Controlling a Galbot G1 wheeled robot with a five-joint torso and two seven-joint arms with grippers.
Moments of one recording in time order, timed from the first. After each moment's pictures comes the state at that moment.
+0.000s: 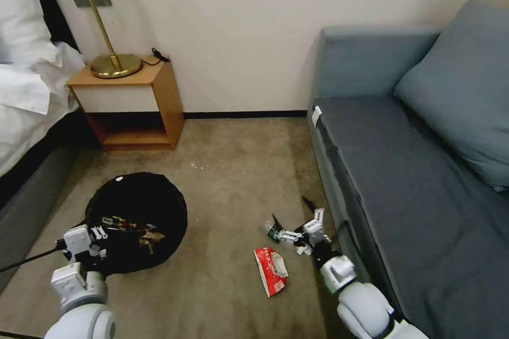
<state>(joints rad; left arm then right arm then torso) 1.65 -1.44 -0.83 -2.10 -0.23 0.13 -0.29 -1.16 0.95 -0.13 1.78 0.31 -0.14 0.17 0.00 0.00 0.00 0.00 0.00</state>
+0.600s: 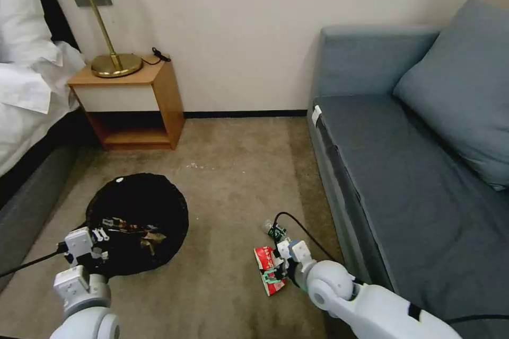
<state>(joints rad) 1.66 -1.46 -0.82 -2.11 -0.21 0.12 -0.30 -0.89 1.02 -0.43 1.59 0.76 -0.61 0.29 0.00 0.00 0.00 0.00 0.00</state>
